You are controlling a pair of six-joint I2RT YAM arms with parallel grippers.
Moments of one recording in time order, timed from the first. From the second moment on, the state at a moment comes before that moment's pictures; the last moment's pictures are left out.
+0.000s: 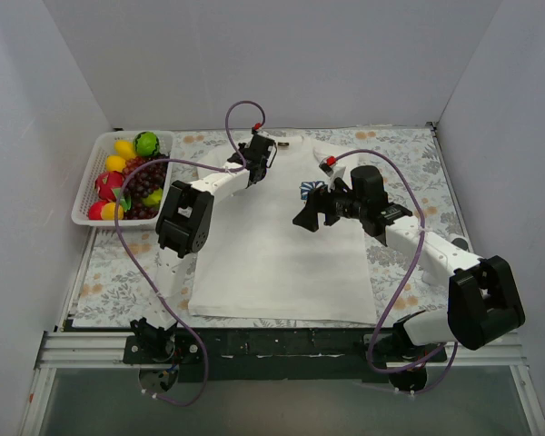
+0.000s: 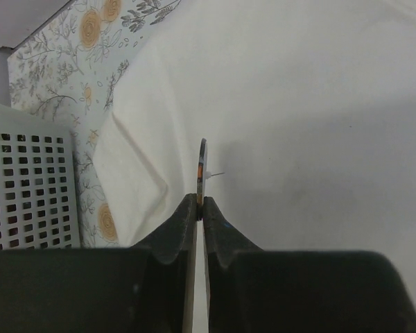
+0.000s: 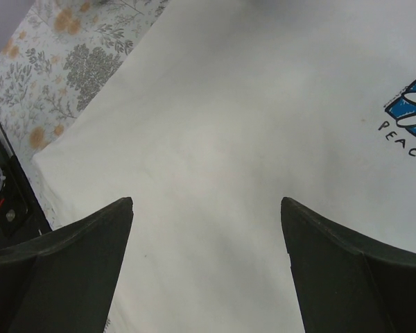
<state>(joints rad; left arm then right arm) -0.50 2.31 1.82 -0.29 -0.71 0.16 0.47 1.36 0.87 -0.01 -0.56 0.18</state>
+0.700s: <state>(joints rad) -0.55 2.42 1.89 -0.35 -0.83 0.21 0.40 1.37 0.85 -0.02 -0.55 0.21</state>
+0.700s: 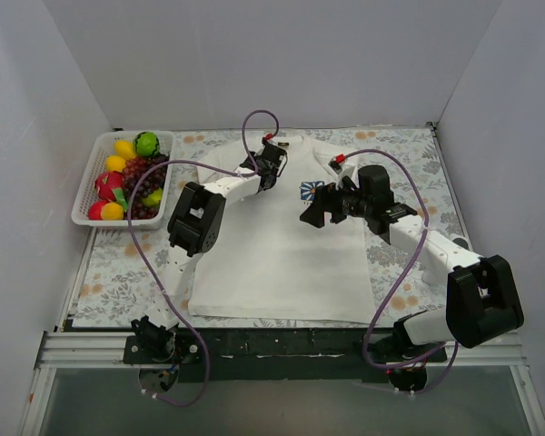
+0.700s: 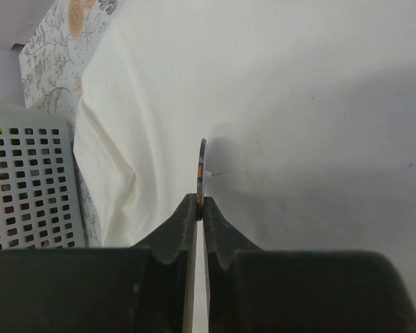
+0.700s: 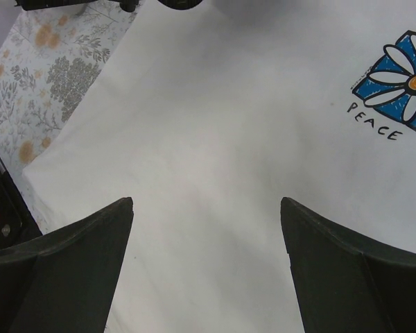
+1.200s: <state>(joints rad) -0.58 2.51 2.02 -0.45 -0.90 0.18 0.39 1.37 0.83 -0.02 -0.56 0.22</state>
